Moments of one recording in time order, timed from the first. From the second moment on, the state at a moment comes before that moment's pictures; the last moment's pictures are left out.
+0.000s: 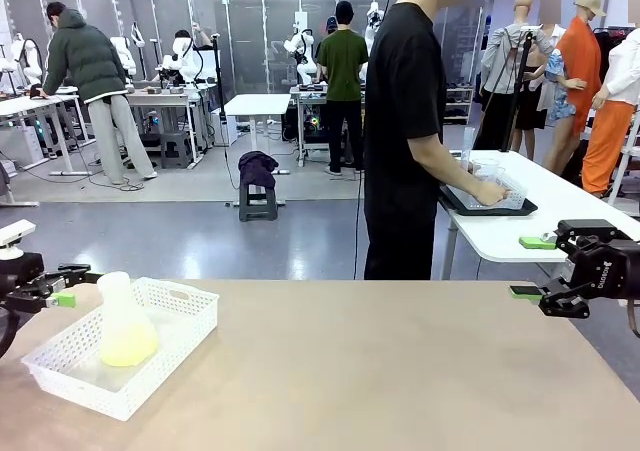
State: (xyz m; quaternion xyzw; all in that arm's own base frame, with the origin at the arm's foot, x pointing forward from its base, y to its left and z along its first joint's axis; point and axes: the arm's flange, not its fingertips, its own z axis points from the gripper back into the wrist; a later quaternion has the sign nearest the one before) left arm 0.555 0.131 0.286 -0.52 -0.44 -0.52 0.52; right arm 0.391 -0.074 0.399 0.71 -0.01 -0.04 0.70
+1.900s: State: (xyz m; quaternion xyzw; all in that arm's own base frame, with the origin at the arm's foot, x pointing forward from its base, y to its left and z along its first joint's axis) left arm 0.493 0.167 0.324 -0.69 0.00 -0.18 0.70; right arm 0.391 -0.073 0.399 0.71 -0.01 -0.04 0.70
